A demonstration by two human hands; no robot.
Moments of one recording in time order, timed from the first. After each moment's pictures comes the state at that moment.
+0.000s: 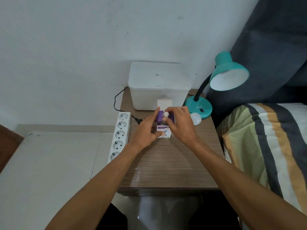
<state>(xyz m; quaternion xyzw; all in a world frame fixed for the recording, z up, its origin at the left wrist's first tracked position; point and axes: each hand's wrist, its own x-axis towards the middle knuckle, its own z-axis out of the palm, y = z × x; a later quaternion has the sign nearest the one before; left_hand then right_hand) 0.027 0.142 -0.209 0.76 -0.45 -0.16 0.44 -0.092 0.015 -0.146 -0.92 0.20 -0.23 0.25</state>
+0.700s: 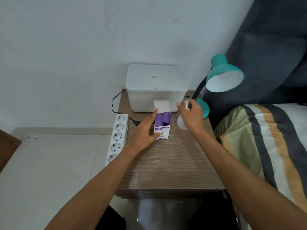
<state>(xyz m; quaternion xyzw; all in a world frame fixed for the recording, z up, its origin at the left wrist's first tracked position) 0.028 0.140 -0.213 0.76 -0.45 -0.17 0.43 -0.088 -0.020 -0.125 -0.71 0.40 -0.30 0.49</state>
